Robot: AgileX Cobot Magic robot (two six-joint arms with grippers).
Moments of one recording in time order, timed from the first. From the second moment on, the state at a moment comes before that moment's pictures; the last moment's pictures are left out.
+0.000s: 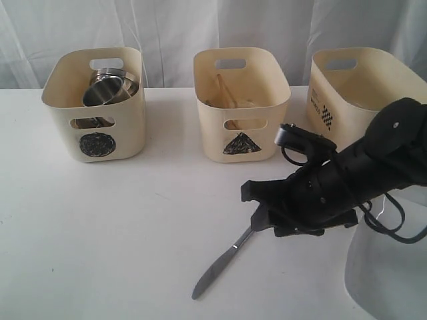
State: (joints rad) left arm 0.07 0.00 0.02 -0.12 0.47 0.16; right arm 0.25 1.59 -0.80 0.76 0.56 -0.26
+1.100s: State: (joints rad) left arm 0.07 0.00 0.02 -0.12 0.47 0.16; right arm 0.34 1.58 -1.07 0.96 0.91 -1.31
